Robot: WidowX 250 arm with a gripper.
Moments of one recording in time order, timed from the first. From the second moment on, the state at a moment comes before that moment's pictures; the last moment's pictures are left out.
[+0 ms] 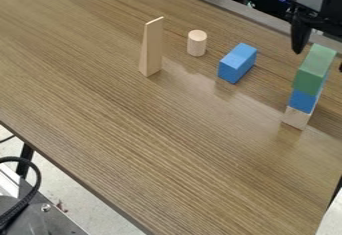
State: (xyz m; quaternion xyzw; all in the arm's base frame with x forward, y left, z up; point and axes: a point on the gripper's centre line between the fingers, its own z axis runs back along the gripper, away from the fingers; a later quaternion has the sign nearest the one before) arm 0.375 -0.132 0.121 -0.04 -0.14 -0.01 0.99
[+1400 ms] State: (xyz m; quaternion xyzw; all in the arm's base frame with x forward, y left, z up) arm 0.386 -0.065 0.135 -0.06 -0.20 0.07 0.98
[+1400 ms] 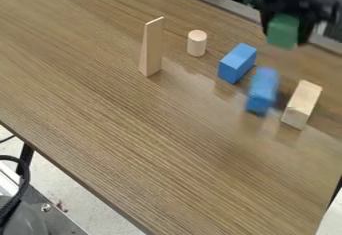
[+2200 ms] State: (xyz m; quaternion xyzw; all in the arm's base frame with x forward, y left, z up) arm 0.396 -0.012 0.096 -0.01 -0.16 0.03 0.99
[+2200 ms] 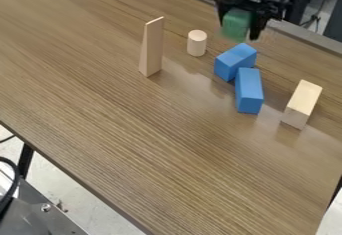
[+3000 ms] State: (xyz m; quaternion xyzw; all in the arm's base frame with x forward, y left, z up) arm 0.424 -0.002 0.065 0.02 -0.15 -0.10 0.98
